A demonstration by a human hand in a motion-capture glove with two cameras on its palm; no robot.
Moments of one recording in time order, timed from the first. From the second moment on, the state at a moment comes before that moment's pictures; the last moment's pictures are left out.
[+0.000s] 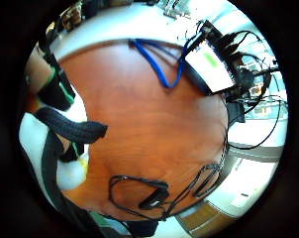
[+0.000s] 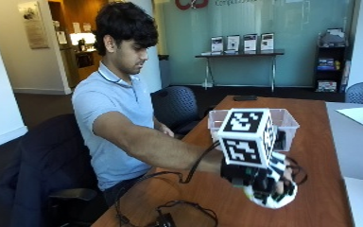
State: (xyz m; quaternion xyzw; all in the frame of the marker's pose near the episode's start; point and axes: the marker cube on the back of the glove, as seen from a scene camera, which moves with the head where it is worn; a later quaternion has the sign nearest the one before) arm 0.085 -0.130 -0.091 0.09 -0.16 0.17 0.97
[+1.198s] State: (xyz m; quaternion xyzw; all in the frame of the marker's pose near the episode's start) arm -0.200 -0.110 -0.222 -0.01 -0.21 -0.20 0.96
